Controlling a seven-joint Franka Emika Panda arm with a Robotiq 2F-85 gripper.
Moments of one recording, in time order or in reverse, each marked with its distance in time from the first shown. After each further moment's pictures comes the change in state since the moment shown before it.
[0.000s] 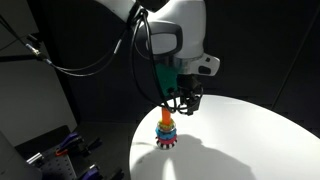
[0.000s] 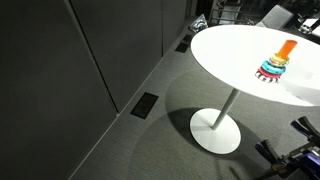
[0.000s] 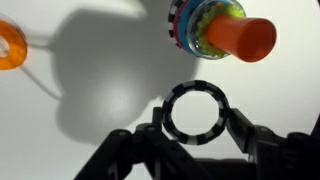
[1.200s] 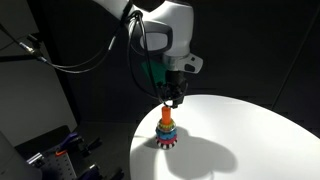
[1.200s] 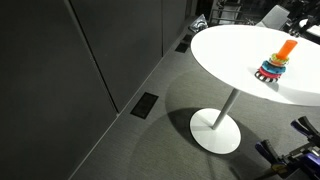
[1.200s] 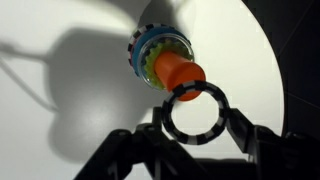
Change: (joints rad) arm 0.069 -0.022 0.026 -0.025 0.043 -0.084 -0.002
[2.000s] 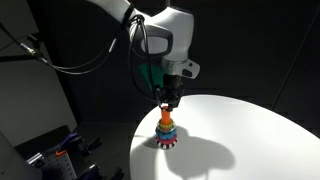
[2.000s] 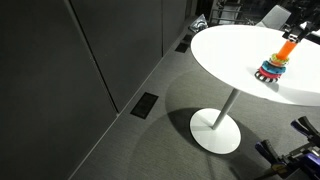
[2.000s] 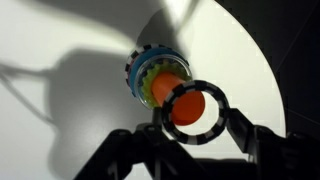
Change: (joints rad) arm 0.003 0.020 0.003 0.001 -0.001 -0.058 0.002
